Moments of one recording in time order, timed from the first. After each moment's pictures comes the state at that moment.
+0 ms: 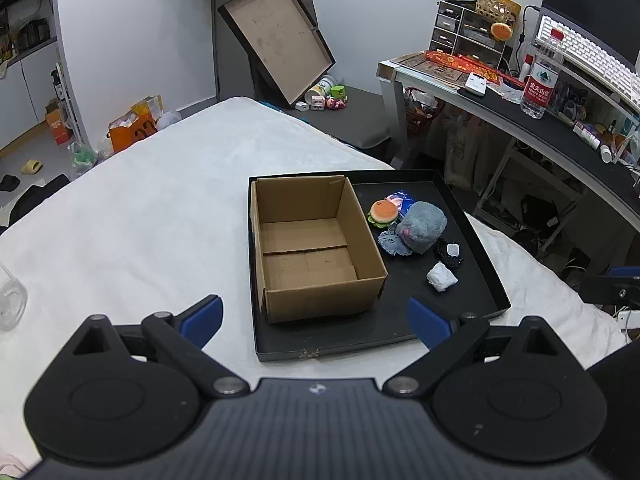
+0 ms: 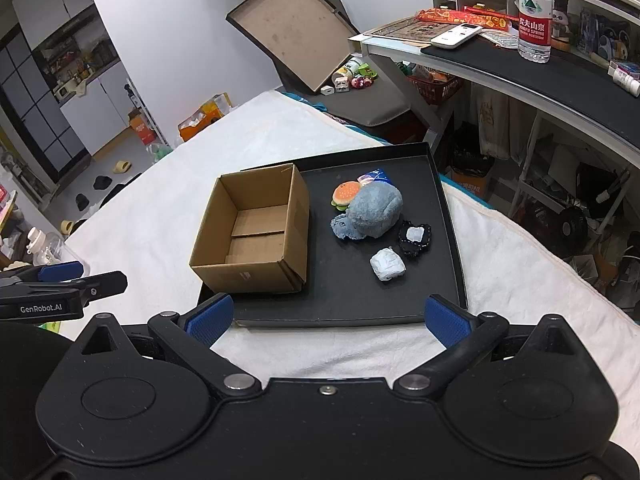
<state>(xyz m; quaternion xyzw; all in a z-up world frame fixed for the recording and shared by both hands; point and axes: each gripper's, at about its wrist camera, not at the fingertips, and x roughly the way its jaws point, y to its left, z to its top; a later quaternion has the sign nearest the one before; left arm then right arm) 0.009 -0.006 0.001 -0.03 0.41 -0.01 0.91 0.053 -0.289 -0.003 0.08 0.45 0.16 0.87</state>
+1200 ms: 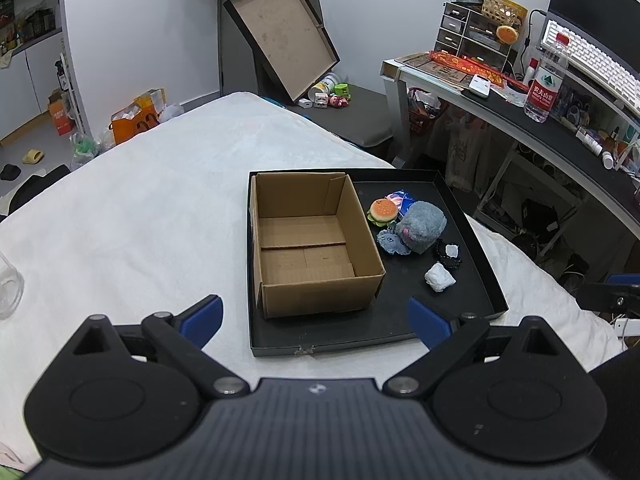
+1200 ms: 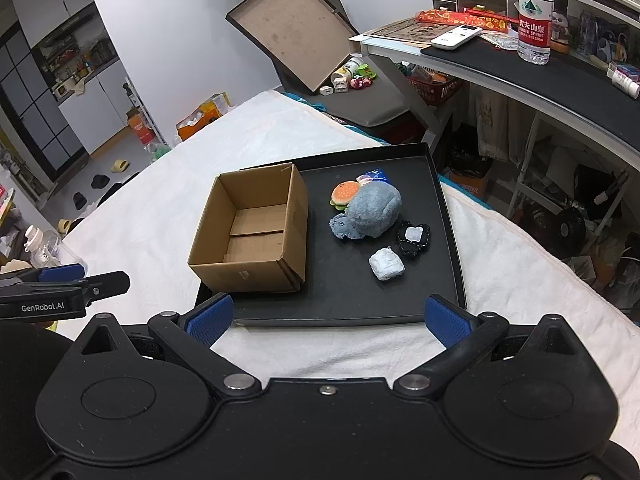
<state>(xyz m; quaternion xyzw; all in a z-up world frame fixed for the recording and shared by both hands) 0.006 -0.005 -0.005 -0.05 0.41 0.00 0.91 0.050 -0.286 -0.004 0.08 0.45 0.16 0.87</state>
